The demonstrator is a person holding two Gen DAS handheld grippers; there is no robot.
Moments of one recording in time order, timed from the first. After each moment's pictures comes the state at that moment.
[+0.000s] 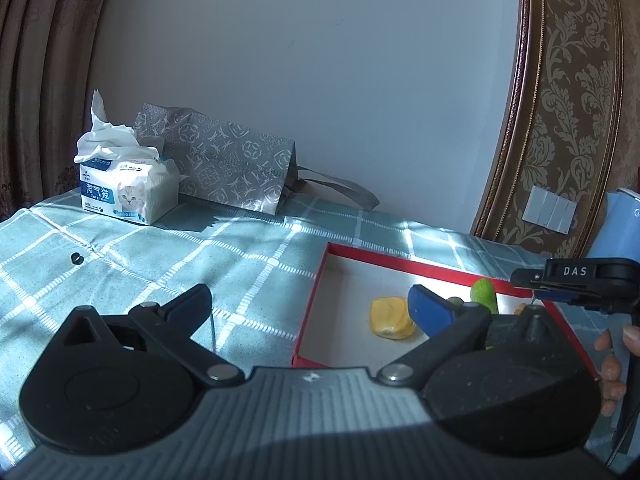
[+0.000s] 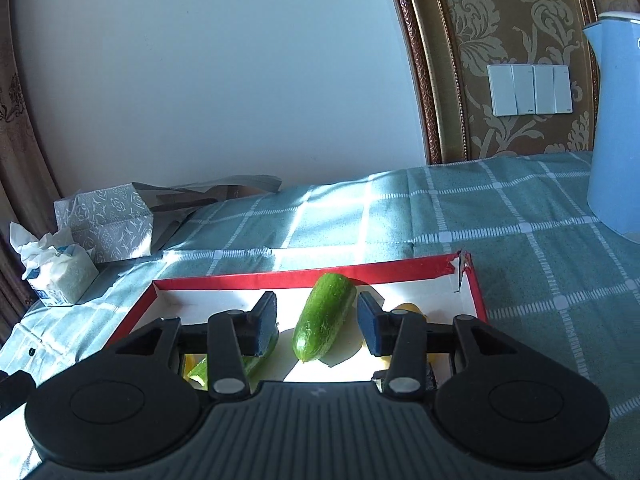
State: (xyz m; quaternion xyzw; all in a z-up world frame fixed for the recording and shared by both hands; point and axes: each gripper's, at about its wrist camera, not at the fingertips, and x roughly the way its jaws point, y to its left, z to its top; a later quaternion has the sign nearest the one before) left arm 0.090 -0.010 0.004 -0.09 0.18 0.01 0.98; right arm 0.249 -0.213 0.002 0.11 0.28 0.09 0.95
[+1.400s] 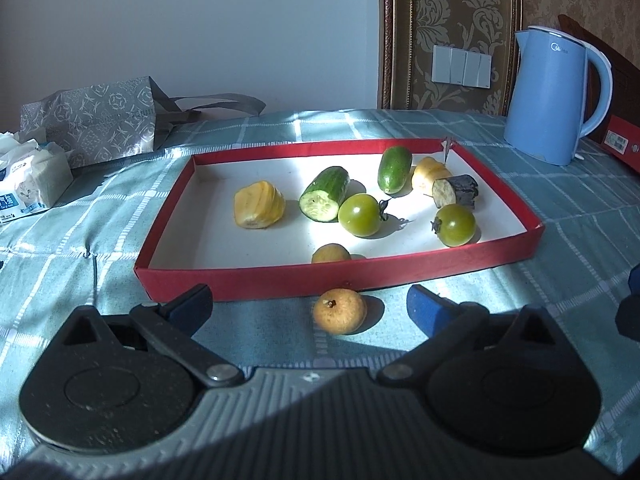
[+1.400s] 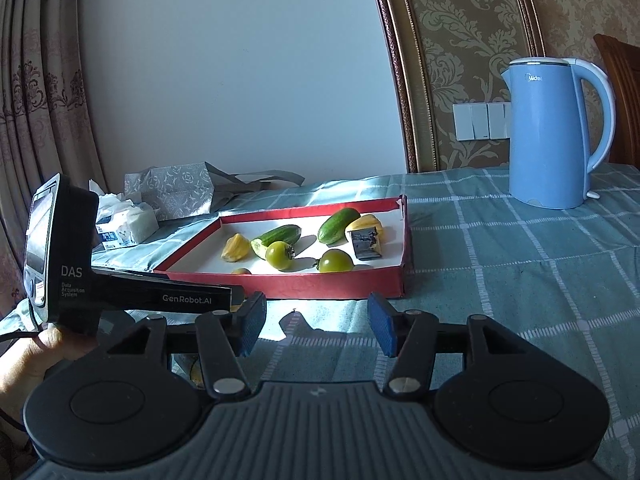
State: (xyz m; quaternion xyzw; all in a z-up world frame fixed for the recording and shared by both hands) left arm 0.081 -0.111 -0.026 0.06 0.30 -0.11 0.95; right arm 0.029 -0.249 -0.002 0.08 0.22 0.11 0.97
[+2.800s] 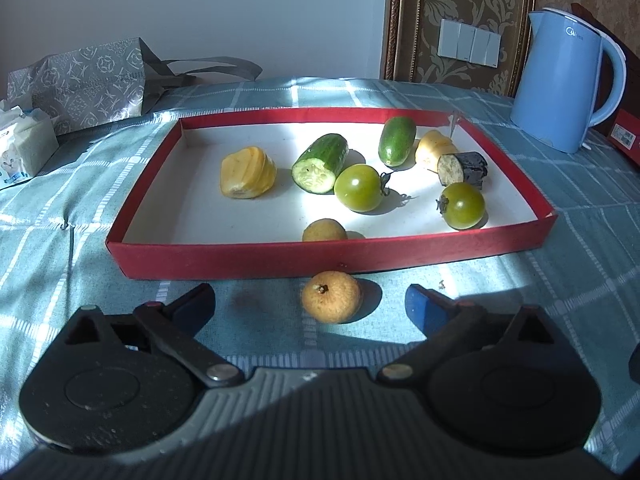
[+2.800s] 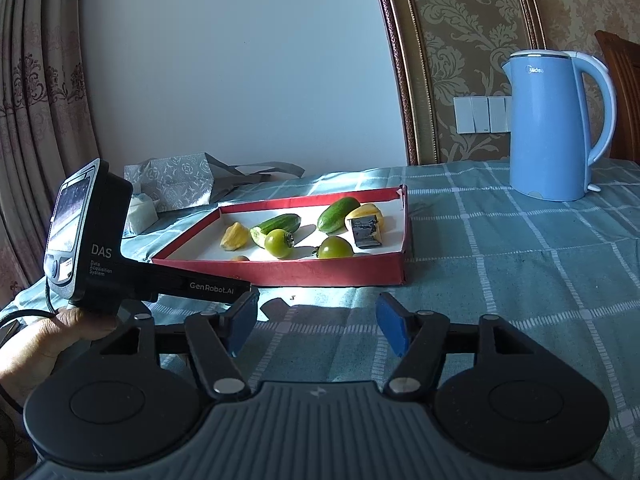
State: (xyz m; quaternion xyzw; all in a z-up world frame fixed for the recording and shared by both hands) left arm 0.096 -0.114 -0.037 0.04 0.34 -0.10 0.94; right arm 0.027 -0.249 -0.009 0.08 0.22 0.10 0.97
